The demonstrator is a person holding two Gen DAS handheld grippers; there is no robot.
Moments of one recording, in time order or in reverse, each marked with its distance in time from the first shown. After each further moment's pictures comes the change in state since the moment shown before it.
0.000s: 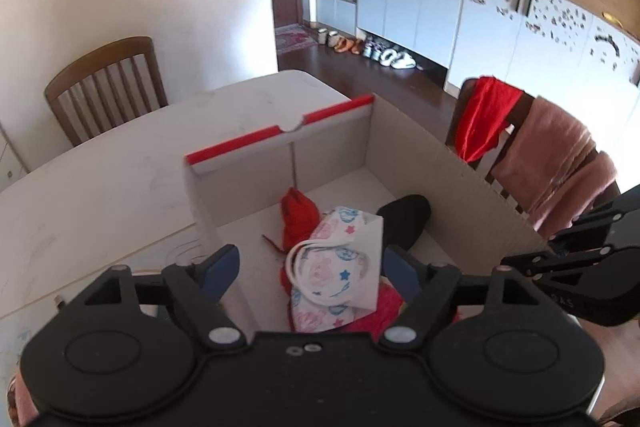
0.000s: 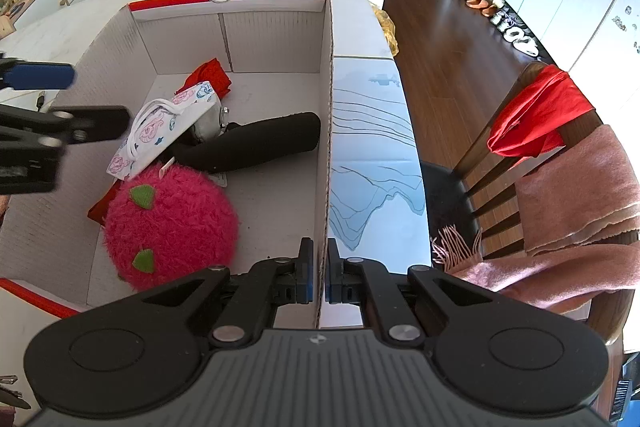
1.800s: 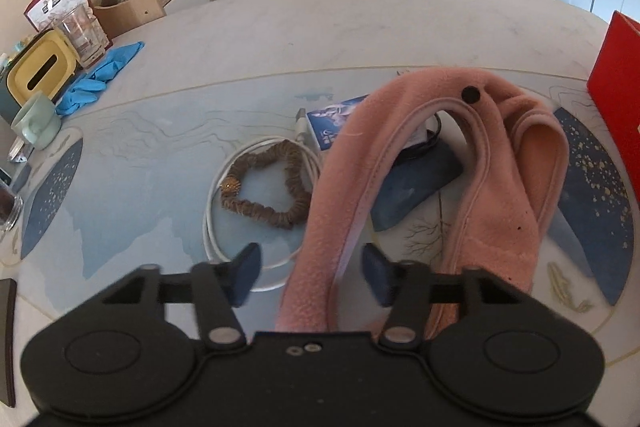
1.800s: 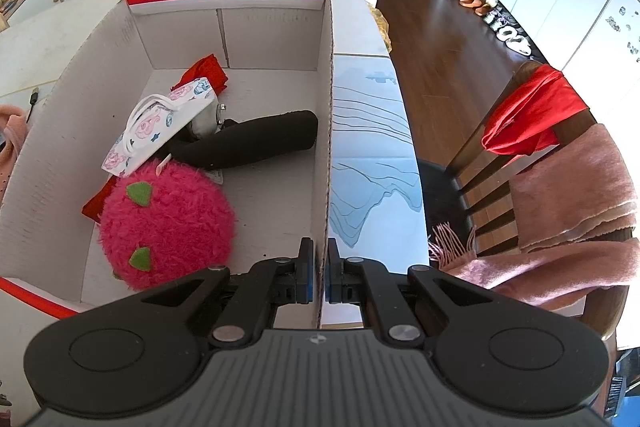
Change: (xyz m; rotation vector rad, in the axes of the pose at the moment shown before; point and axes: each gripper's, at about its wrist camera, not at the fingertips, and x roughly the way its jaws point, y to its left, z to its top) left arm -0.037 0.204 -0.169 -0.417 0.221 0.511; right arm 0.000 0.005 0.000 -0.002 0.009 -0.027
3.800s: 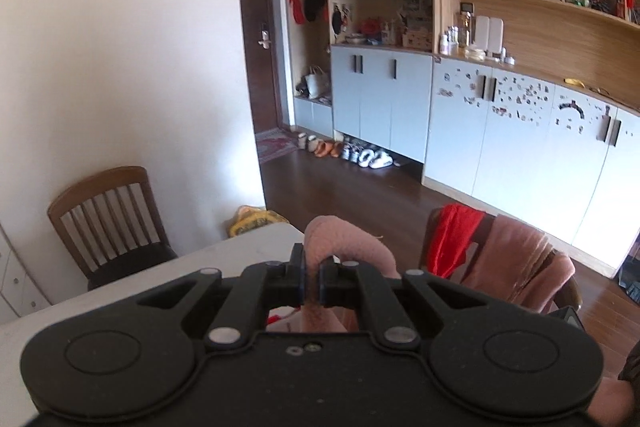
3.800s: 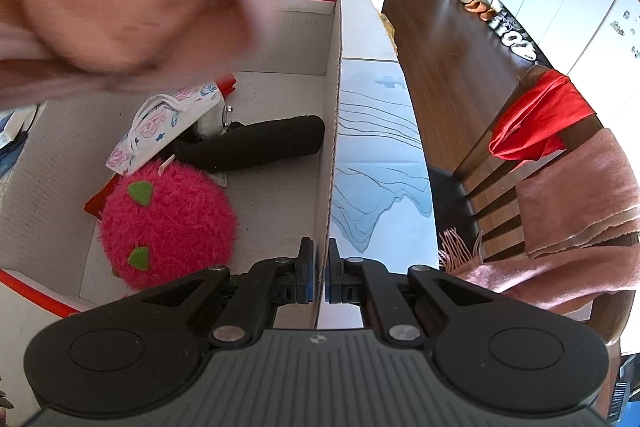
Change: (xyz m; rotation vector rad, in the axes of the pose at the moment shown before) left arm -0.221 -0.241 0.137 0.436 -0.515 -0.620; right arm 0.006 0.005 -0.001 -0.008 -0.015 0.017
